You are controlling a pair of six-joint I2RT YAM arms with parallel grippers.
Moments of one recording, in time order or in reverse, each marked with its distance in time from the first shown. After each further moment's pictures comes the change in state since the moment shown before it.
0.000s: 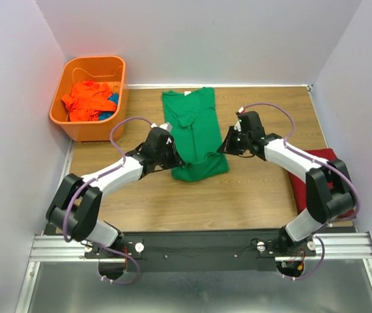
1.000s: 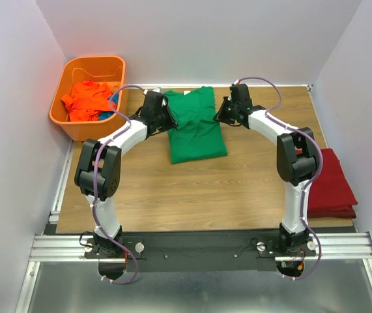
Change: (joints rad) left arm 0.224 0.434 0.534 -0.022 -0.008 0.069; right arm -0.077 0.521 0.585 0.027 0.104 -0.014
